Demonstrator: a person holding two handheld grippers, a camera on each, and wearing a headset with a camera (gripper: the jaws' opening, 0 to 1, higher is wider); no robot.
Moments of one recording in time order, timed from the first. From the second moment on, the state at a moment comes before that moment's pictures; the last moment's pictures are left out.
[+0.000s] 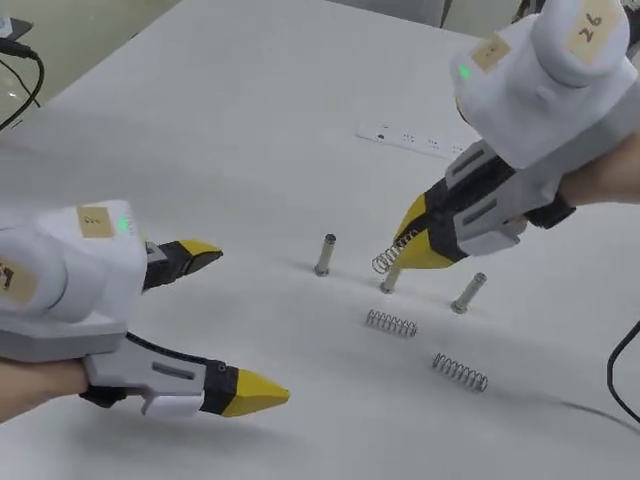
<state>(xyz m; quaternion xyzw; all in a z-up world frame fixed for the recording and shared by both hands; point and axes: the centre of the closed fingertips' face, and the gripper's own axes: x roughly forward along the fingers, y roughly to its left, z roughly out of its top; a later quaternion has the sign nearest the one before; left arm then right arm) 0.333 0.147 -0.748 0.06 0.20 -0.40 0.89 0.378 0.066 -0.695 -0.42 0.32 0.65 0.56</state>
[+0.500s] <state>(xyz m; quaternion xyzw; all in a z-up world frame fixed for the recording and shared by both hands) 0.332 0.147 -0.751 0.07 0.21 -0.40 0.89 0.397 0.084 -0.701 -0.45 0.31 0.65 0.52</state>
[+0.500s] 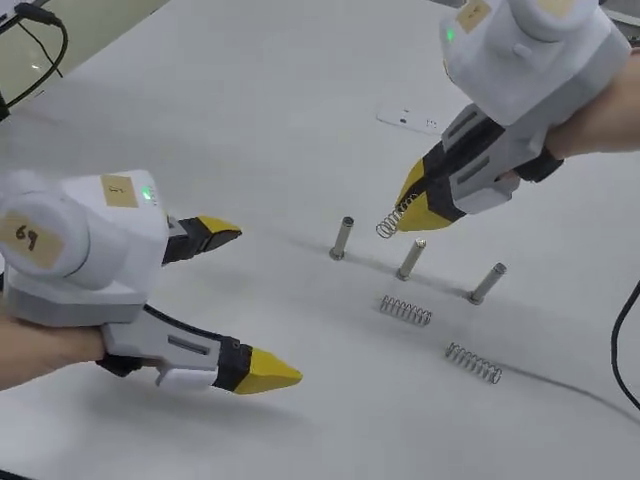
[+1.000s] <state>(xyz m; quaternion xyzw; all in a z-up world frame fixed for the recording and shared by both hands) 0.331 0.147 -0.754 0.07 0.21 -0.41 0.89 0.426 0.112 -0.714 -0.49 0.31 0.66 0.48</state>
